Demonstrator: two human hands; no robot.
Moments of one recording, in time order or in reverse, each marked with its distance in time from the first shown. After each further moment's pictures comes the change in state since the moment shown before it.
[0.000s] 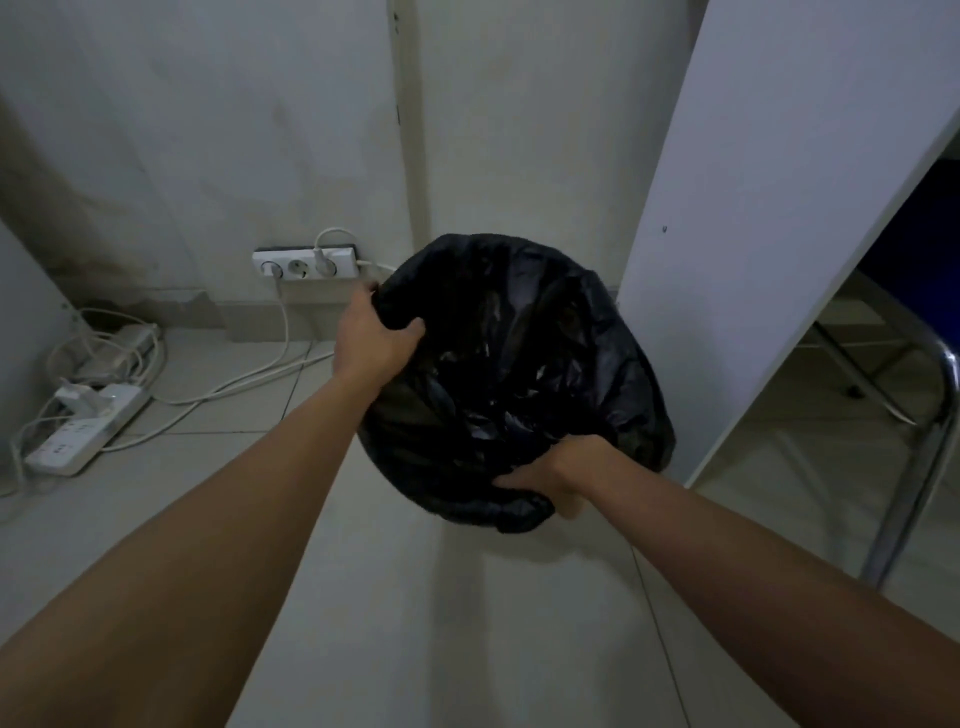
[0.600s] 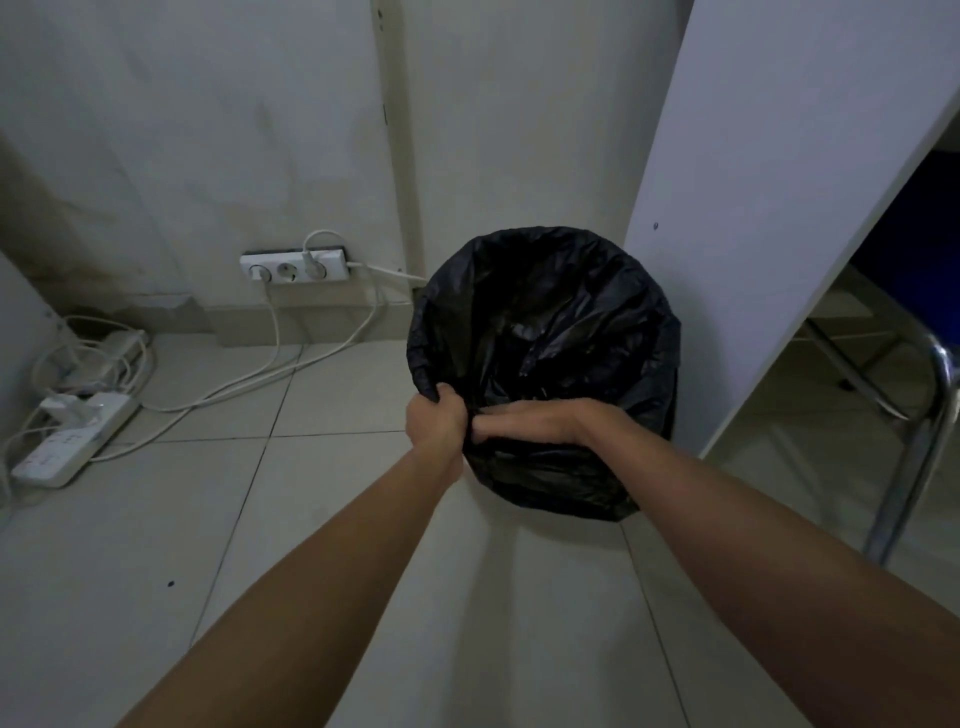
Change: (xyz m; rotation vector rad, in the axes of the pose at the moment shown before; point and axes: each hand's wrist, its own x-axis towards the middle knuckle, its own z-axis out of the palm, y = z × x) left_hand -0.060 -0.012 0.090 -0.375 0.025 -0.550; right_hand 0.001 0.027 -0.027 1.062 0.264 -0.154
